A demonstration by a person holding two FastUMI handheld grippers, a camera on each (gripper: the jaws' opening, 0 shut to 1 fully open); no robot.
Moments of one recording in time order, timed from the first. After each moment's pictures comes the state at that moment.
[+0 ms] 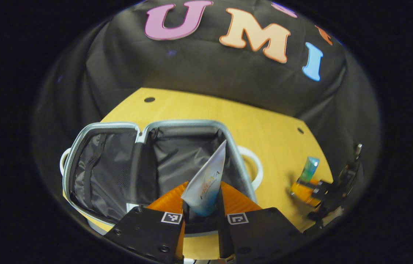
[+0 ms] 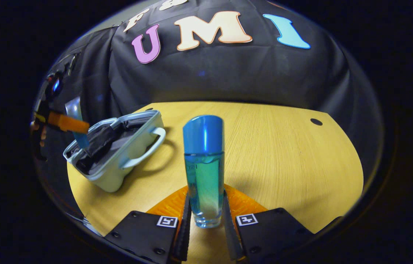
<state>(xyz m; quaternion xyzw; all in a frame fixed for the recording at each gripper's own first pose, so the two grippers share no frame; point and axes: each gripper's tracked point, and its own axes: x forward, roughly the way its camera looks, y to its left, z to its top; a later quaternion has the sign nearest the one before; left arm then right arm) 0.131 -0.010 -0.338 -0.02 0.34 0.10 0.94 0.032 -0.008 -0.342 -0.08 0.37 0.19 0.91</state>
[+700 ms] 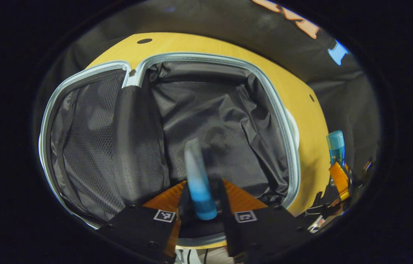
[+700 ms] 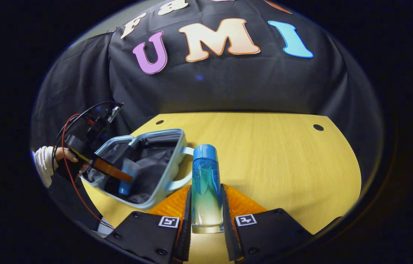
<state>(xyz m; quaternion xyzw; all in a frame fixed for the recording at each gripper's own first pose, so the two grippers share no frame) 0.127 0.035 -0.407 -0.12 0.50 0.05 0.86 0.002 0.086 -0.281 -0.04 0.38 0.18 0.91</state>
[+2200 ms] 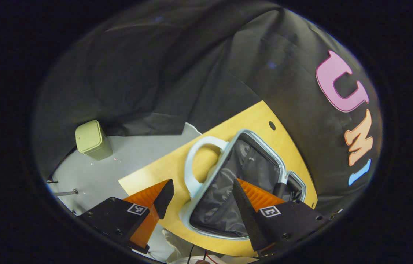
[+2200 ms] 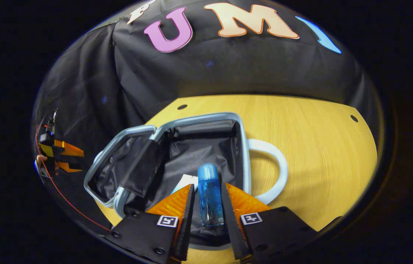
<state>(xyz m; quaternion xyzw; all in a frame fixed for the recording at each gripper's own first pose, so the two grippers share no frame) -0.037 0.333 -0.281 -0.32 0.23 0.34 0.86 -0.002 0.238 -0.354 -0.02 0.43 0.21 0.88</state>
